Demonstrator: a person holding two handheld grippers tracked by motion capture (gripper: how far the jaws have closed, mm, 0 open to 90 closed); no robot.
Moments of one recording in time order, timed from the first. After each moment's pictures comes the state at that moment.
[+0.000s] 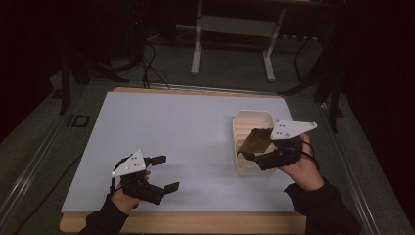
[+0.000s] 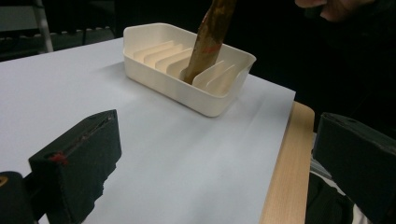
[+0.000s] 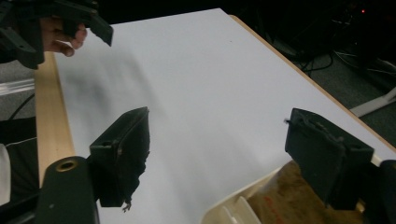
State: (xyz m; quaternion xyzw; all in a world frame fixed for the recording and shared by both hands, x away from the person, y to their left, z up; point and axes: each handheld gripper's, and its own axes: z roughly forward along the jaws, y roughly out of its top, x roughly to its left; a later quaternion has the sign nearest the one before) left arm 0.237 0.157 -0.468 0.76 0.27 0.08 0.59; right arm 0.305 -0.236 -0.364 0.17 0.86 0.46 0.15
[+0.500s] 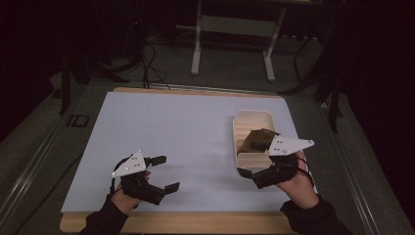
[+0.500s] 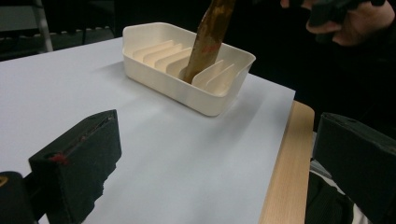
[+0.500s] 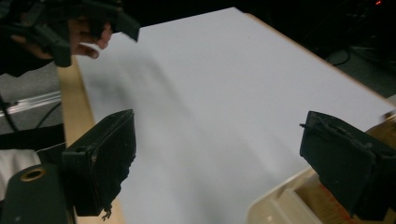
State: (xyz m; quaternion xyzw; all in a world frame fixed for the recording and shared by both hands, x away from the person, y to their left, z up) left arm 0.236 0.156 -0.468 0.76 0.27 0.08 0.59; right arm 0.277 -0.232 -0.392 0.19 0.85 0.48 0.12
